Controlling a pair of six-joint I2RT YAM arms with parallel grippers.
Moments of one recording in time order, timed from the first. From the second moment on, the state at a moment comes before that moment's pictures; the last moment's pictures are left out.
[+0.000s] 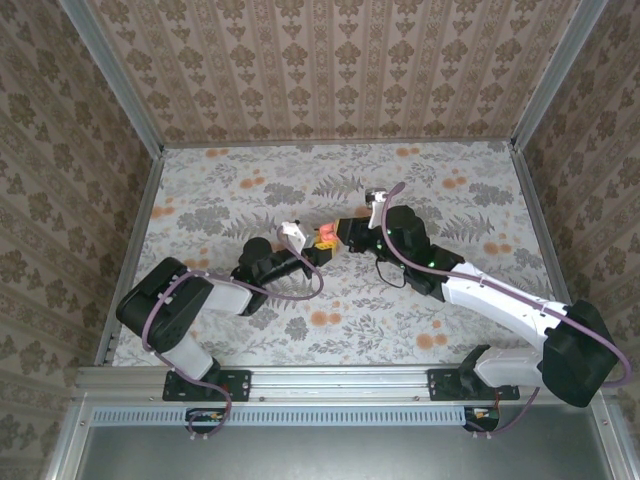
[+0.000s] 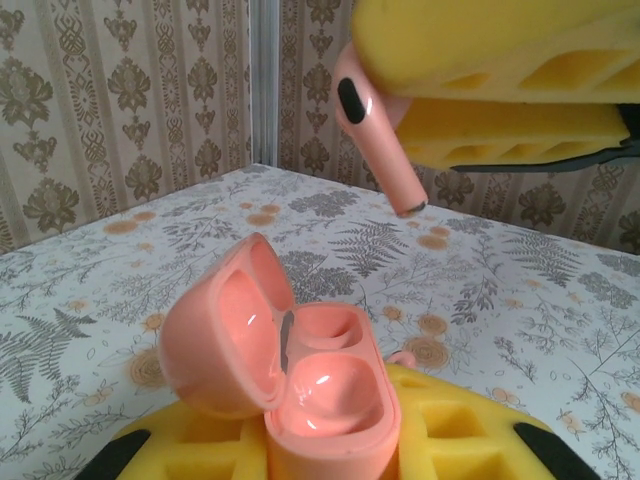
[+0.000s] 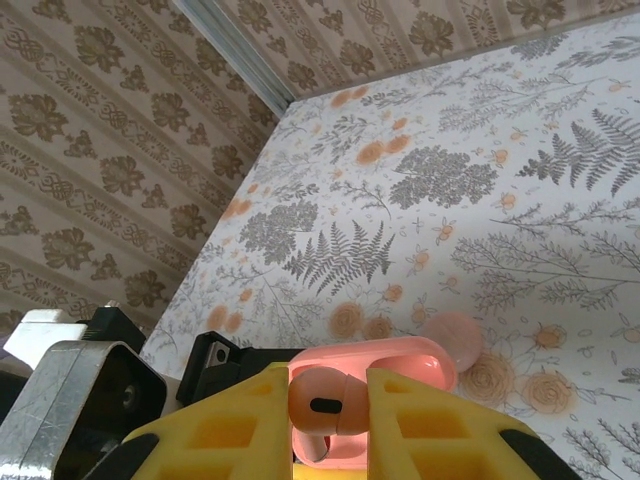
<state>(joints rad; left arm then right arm) -0.67 1.61 0.45 1.18 0.49 -0.07 0.70 1.25 0.83 0.12 -0.03 0.62</state>
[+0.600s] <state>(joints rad) -0.67 1.58 0.47 1.18 0.46 -0.09 0.76 1.31 0.83 0.20 0.03 0.61</state>
